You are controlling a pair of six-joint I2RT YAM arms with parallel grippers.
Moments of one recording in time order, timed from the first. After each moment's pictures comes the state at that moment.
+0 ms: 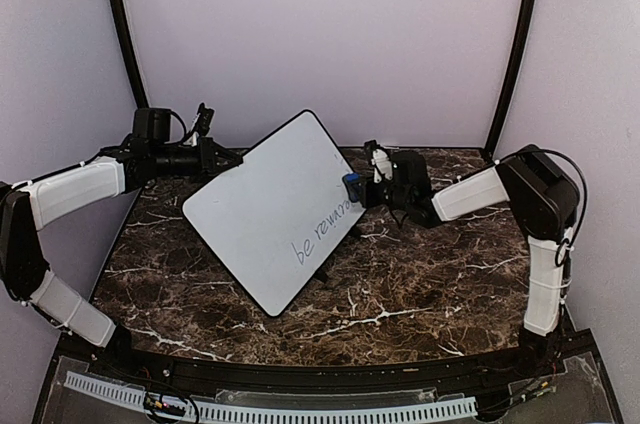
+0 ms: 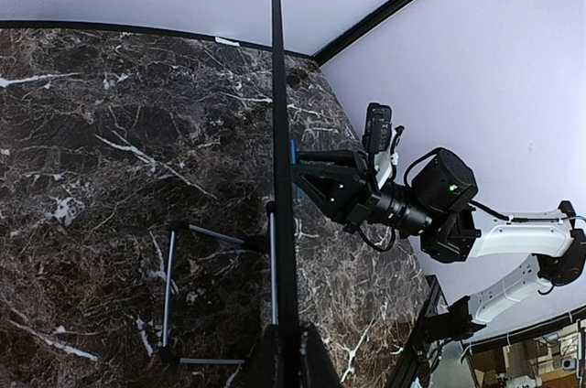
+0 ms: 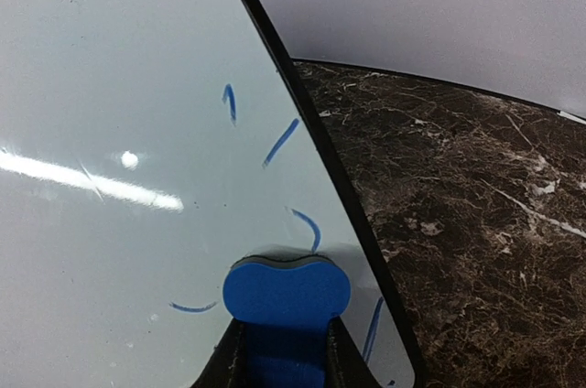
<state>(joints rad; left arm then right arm) -0.28 1.44 1.06 -0.09 0.71 -0.52 0.60 2.03 1.12 0.56 -0.14 0.22</state>
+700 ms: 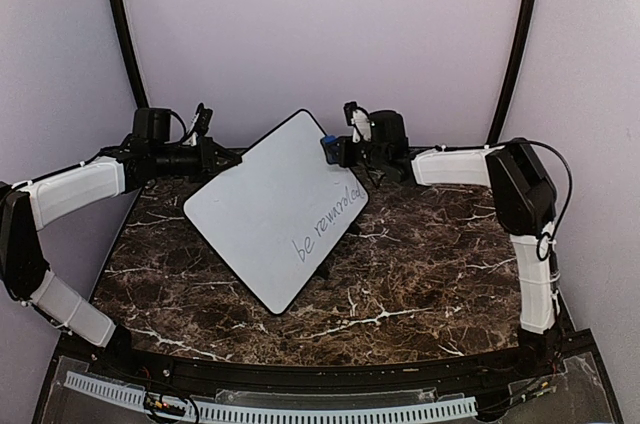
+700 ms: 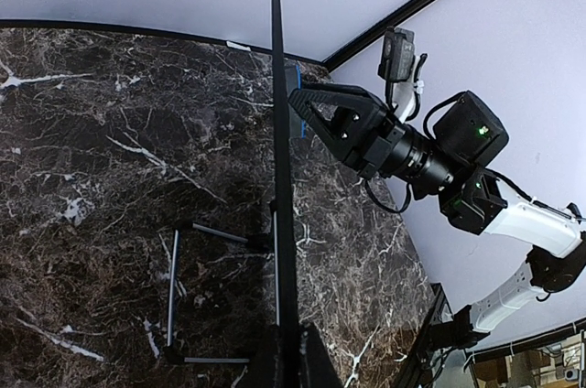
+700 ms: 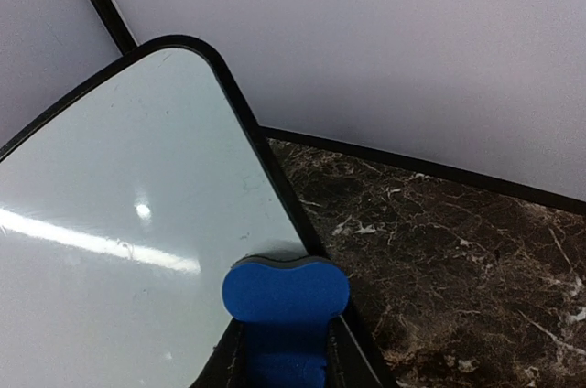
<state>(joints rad) -0.27 1.44 1.06 -0.09 0.68 -0.54 0.61 2.19 1.63 0.27 -0.18 0.27</state>
